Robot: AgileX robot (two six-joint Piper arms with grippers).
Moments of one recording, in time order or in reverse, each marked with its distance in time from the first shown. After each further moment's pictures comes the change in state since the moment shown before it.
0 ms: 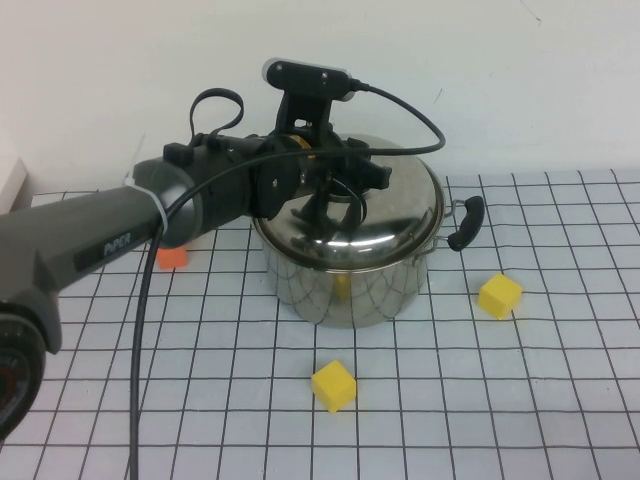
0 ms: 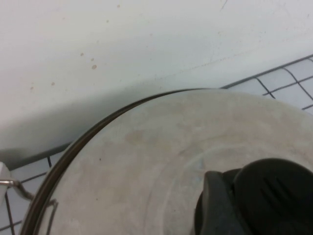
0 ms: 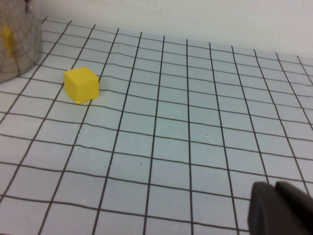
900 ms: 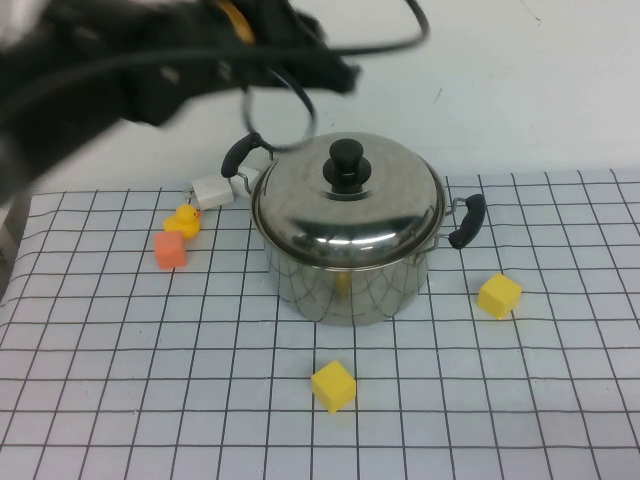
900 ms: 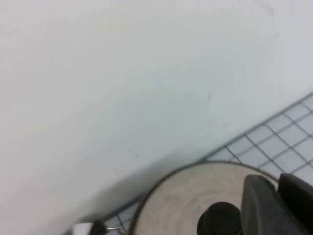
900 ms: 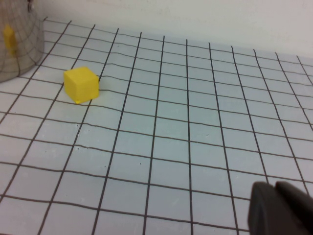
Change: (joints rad) right arm 0.000 0.000 0.000 0.000 0.000 0.000; left arm -0.008 -0.396 0.000 0.200 0.248 -0.003
